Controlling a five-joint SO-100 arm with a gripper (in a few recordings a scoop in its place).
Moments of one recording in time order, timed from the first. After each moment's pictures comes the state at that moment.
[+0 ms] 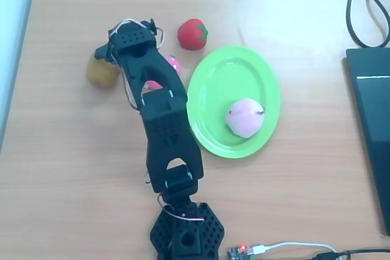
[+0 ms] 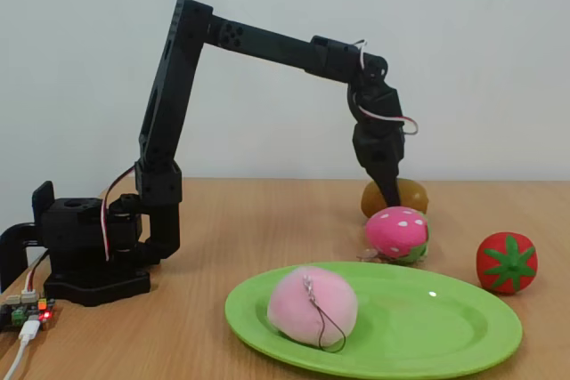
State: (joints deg) arm -17.1 73.9 79.4 63.3 -59.0
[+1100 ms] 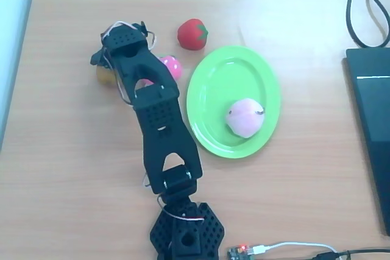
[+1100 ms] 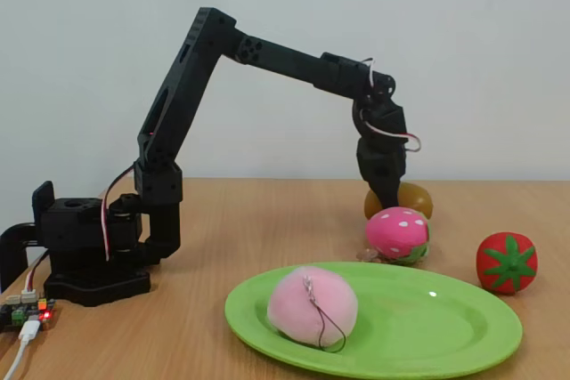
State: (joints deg) arm -19.8 64.6 72.8 63.8 -57.2
